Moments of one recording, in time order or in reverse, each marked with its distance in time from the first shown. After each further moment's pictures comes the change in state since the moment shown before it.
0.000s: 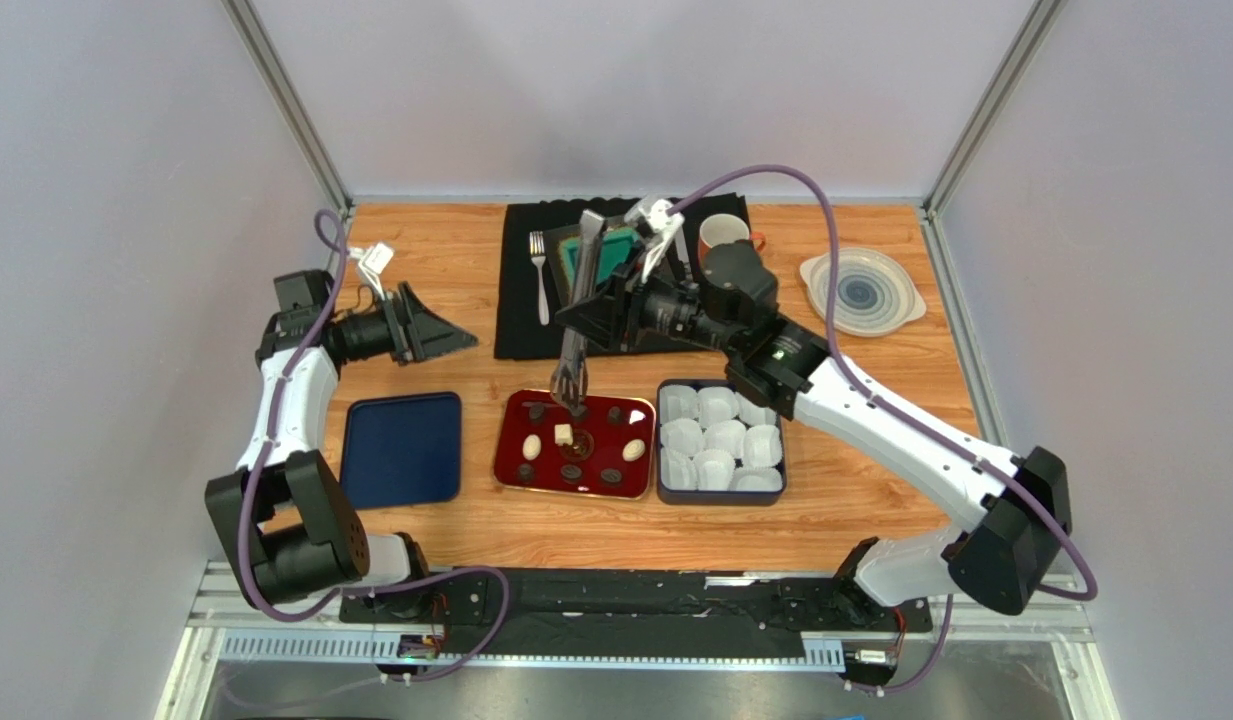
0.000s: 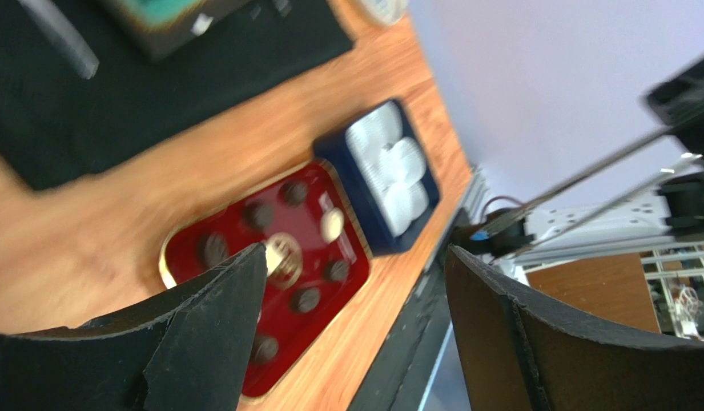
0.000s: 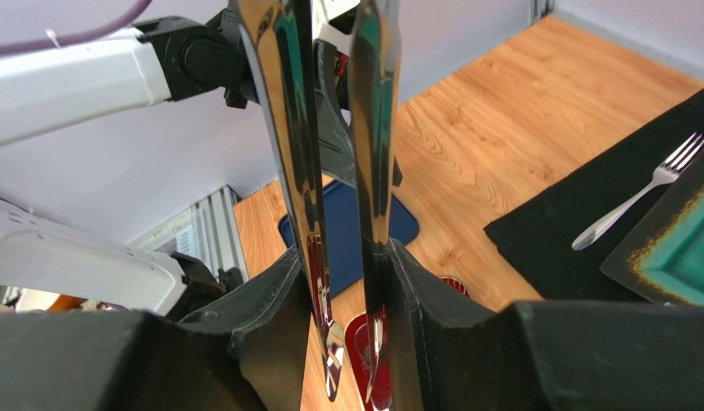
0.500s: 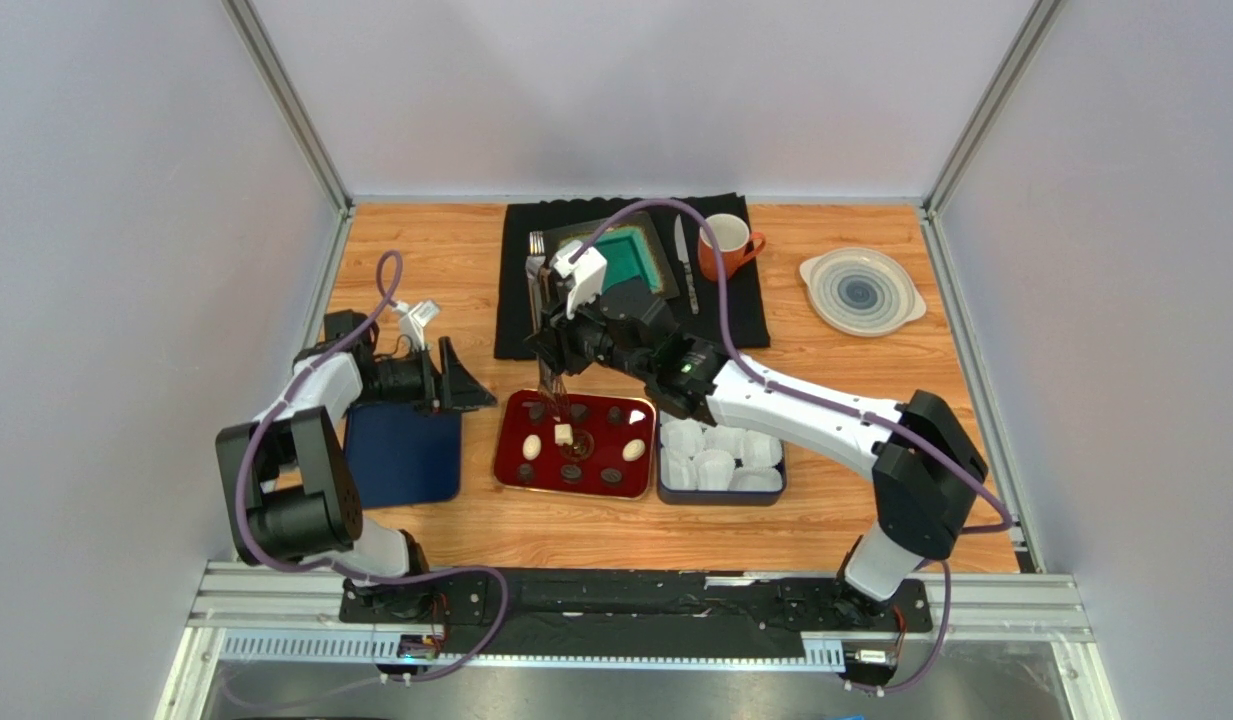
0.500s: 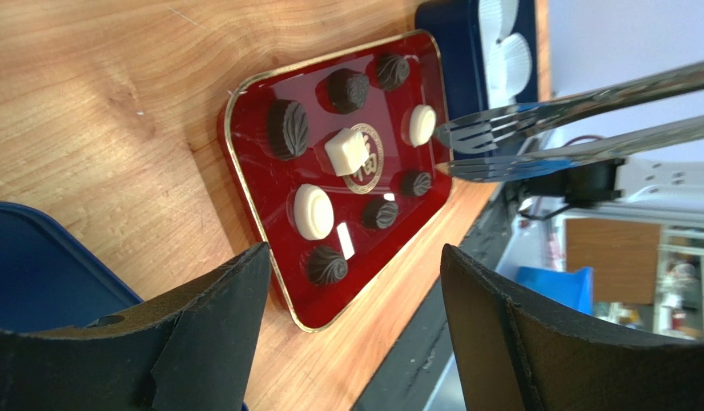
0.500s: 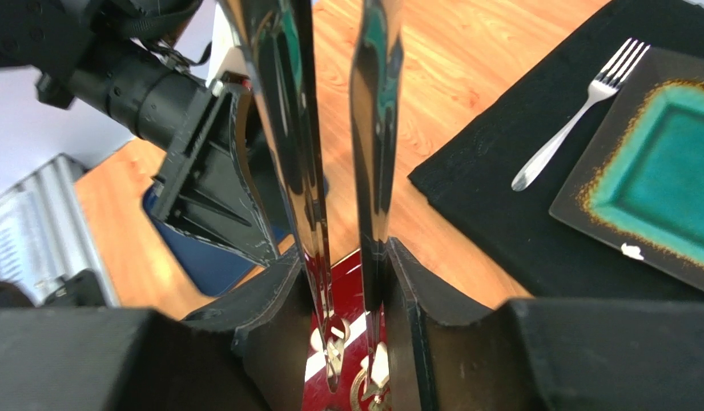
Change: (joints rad) left arm -0.065 0.118 -0.185 -0.144 -0.240 0.296; right arm 0.139 0.278 0.027 0.014 0.322 -0.126
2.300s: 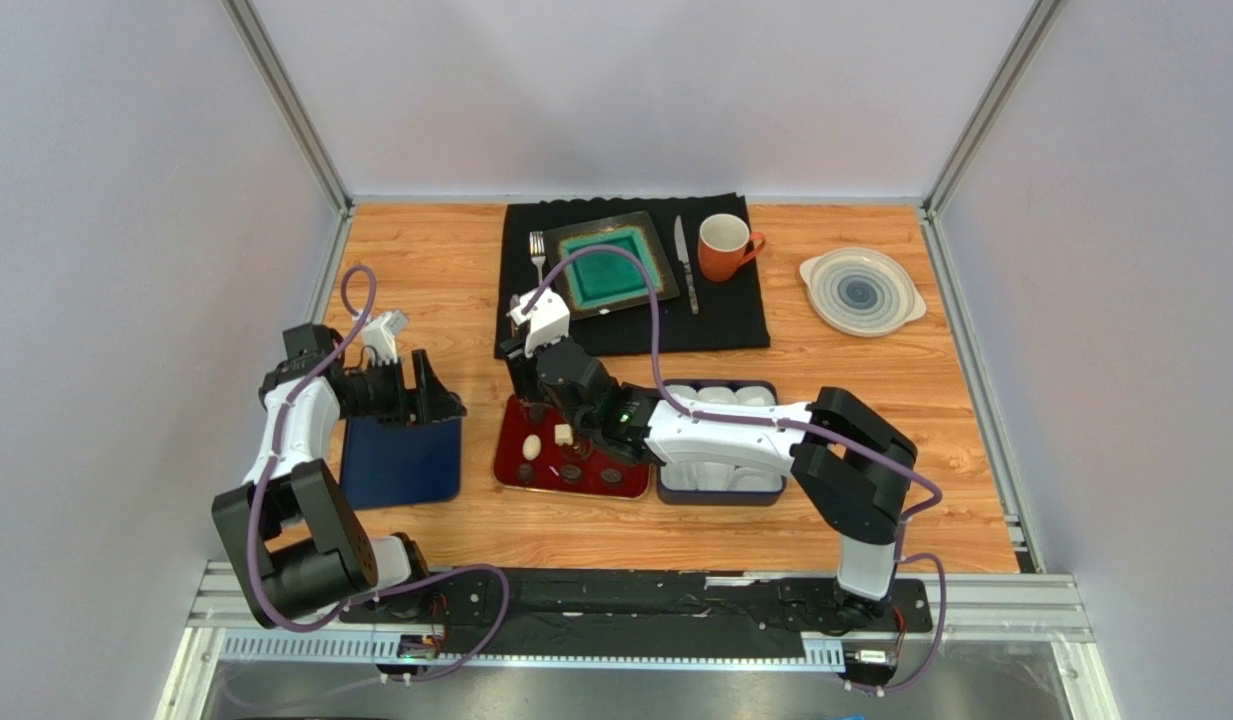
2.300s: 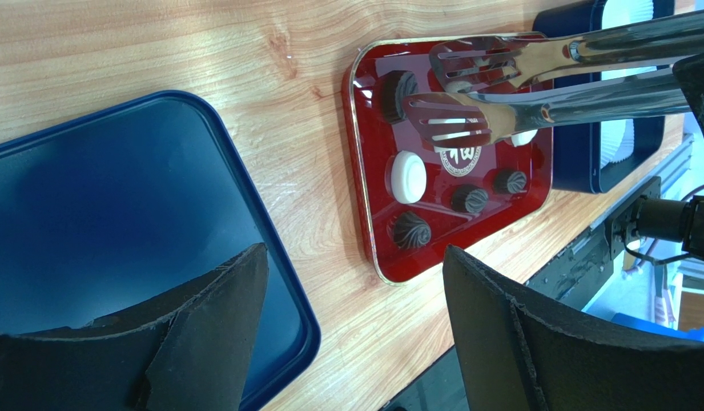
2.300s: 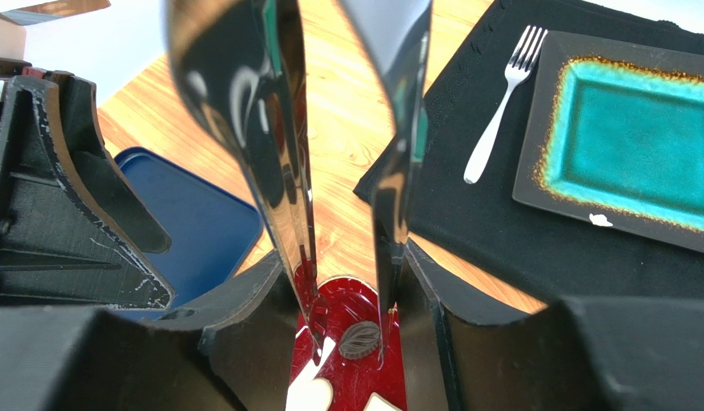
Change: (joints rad) left arm 0.145 -0.166 -0.021 -0.101 -0.197 0.083; right arm 0.187 0.211 0.002 0.222 0.528 -0.035
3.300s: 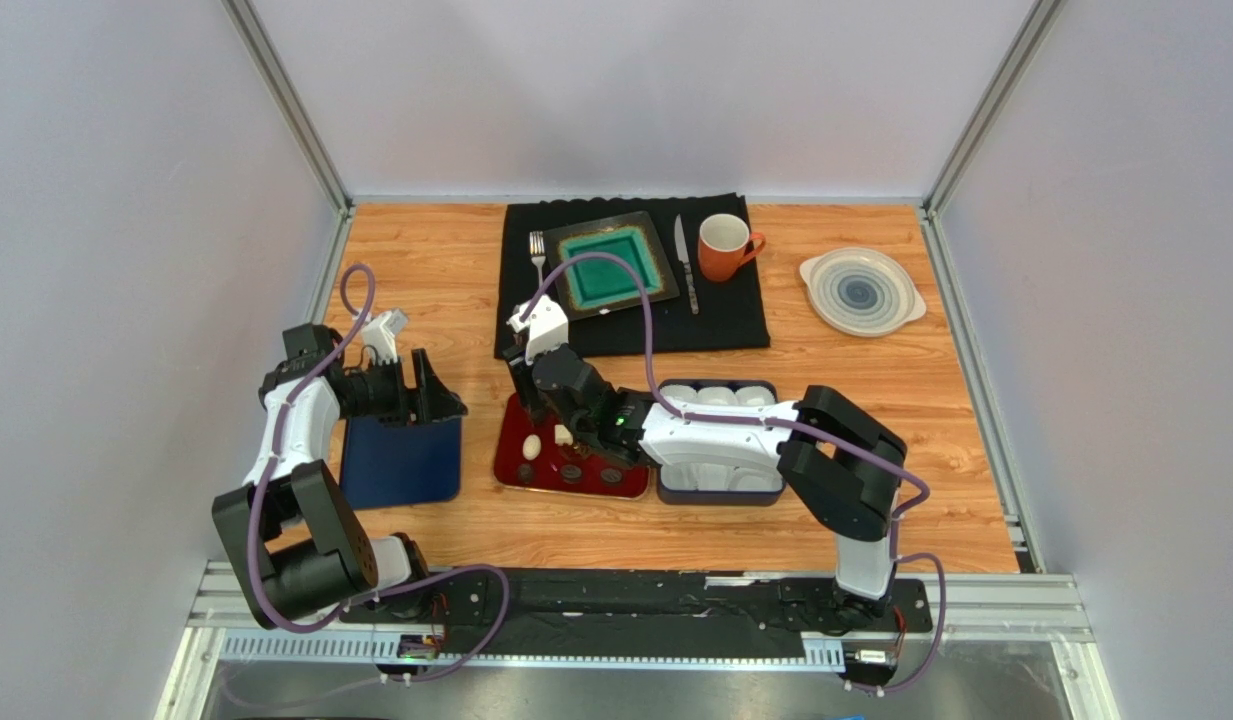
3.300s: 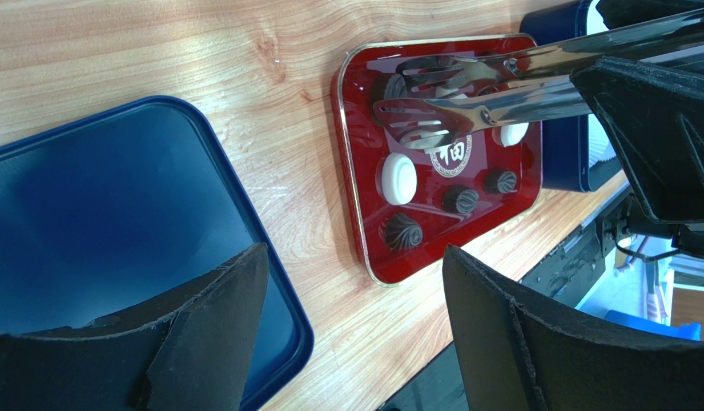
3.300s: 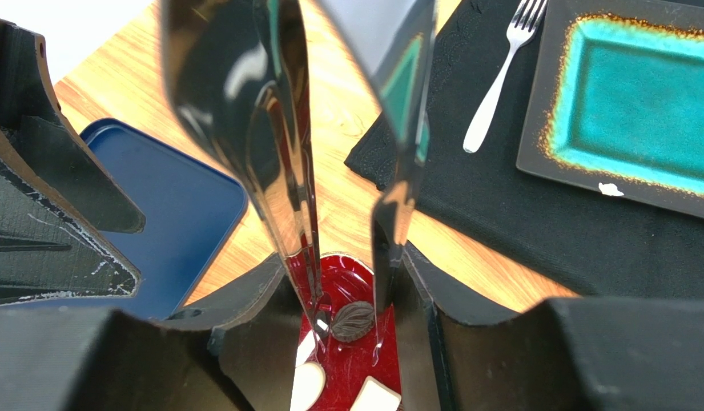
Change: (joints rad) left arm 0.000 -0.003 0.000 -0.001 0.023 0.000; right arm 0.000 0.034 -0.010 -0.024 0.010 0.024
